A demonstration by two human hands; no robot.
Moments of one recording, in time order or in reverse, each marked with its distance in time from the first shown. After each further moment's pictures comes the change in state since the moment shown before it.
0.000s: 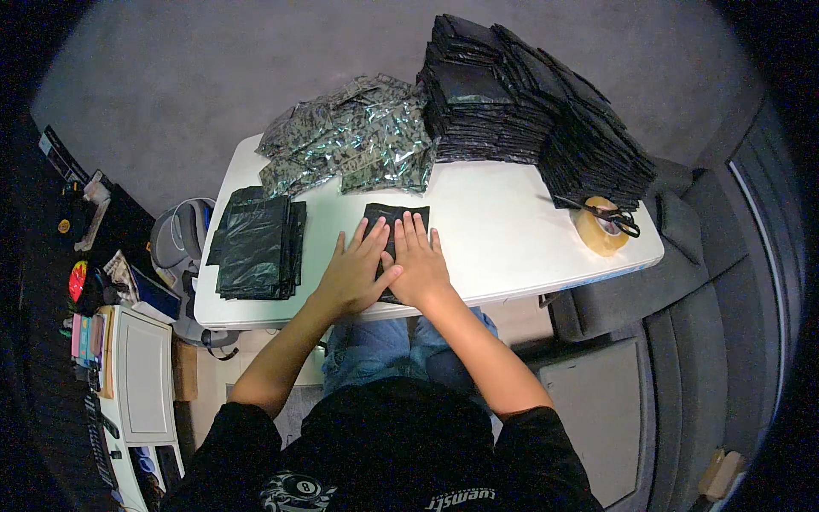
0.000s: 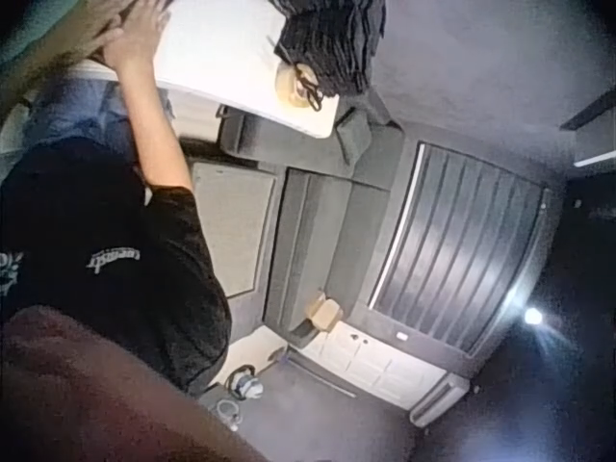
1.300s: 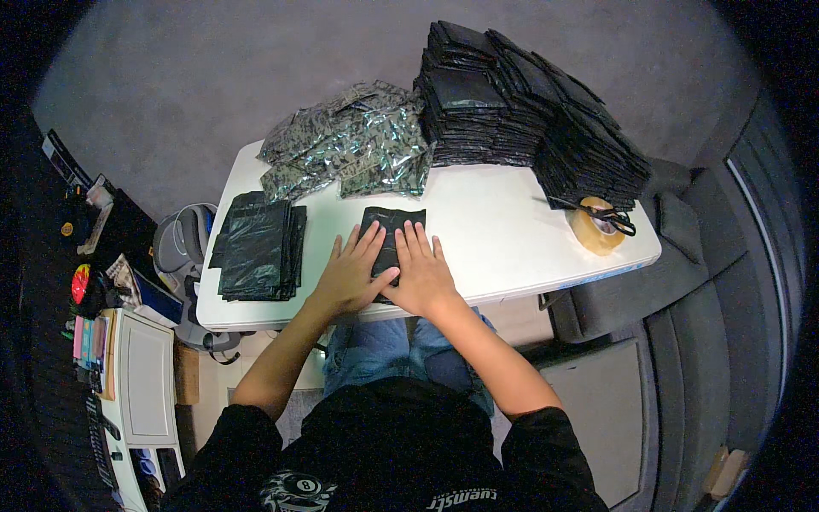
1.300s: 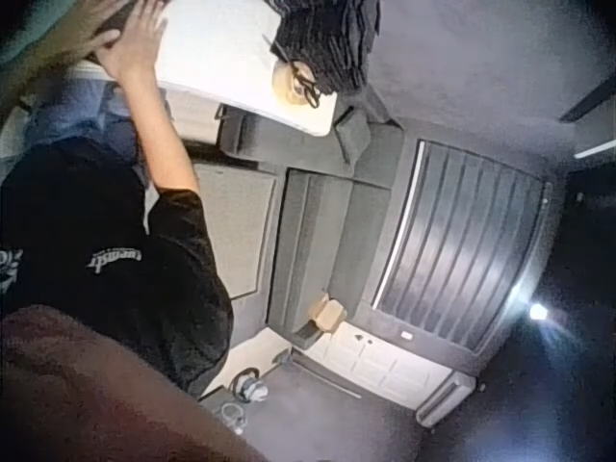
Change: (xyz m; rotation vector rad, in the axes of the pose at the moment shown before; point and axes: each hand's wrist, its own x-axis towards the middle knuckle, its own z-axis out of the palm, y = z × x) left_hand -0.002 -0.009 0.013 -0.003 0.072 -0.014; right_hand -0.021 0.010 -0.008 0.029 0.002 -0.070
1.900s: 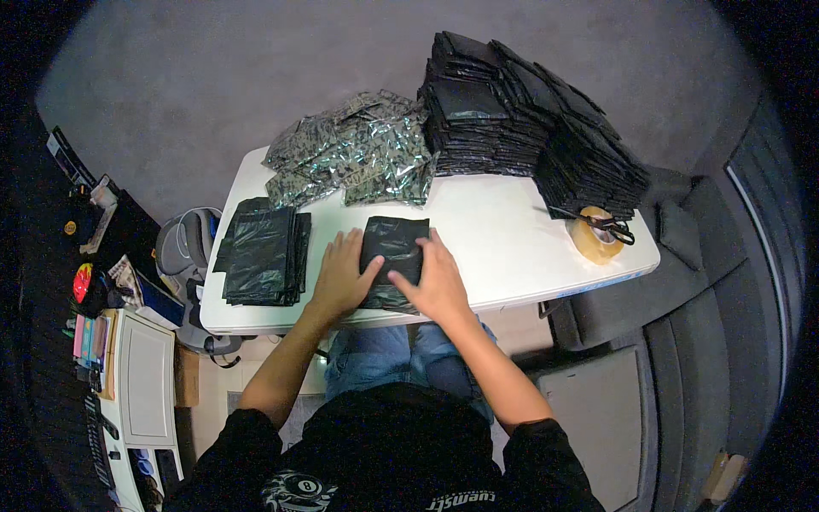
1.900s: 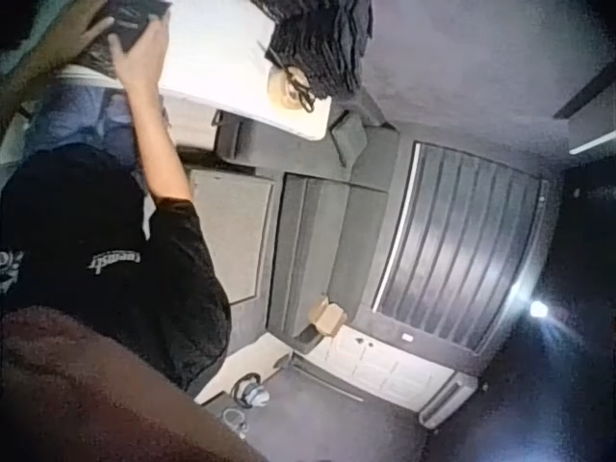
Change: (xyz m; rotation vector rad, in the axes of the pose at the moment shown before) left_hand 0.001 -0.019 0.002 -0.053 0.186 -0.138; right_hand -0.005 0.010 -0.007 0.372 0.306 0.069
